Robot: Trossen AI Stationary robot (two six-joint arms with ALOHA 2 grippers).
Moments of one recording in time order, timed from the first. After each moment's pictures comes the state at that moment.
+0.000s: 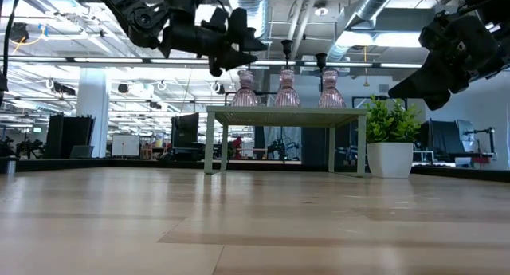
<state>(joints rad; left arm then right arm) 0.44 1.39 0.88 0.73 0.03 -0.14 0.15 0.46 0.17 -0.08 0.37 0.32</state>
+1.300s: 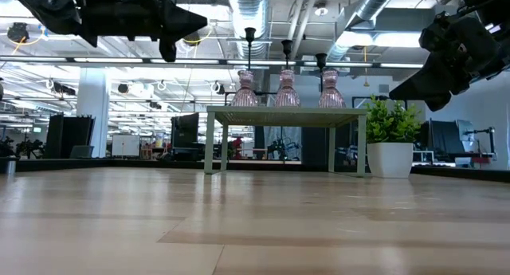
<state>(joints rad) 0.44 0.80 0.44 0.63 0.35 -0.22 0.15 0.46 0.17 -0.09 0.37 0.32</state>
